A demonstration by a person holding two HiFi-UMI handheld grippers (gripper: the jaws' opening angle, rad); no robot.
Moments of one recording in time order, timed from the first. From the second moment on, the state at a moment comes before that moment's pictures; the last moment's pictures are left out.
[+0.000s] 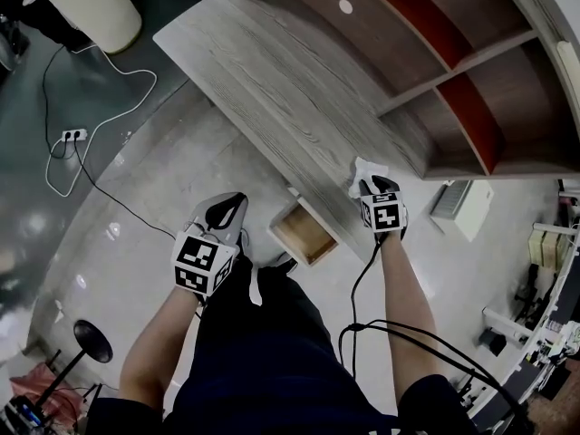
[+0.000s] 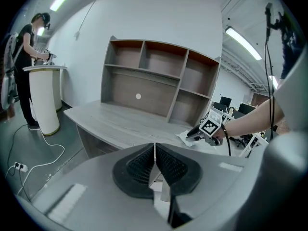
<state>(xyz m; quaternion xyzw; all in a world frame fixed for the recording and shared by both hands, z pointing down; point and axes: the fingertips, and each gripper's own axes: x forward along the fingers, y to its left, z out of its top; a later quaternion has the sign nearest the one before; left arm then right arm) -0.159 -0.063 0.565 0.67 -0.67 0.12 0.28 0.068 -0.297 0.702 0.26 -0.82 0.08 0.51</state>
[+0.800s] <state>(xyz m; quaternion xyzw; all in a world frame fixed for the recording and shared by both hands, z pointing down) -0.118 -0.103 0.563 0.72 -0.62 0.14 0.28 0.110 -0.257 0.691 0.29 -0.82 0.15 0.47</state>
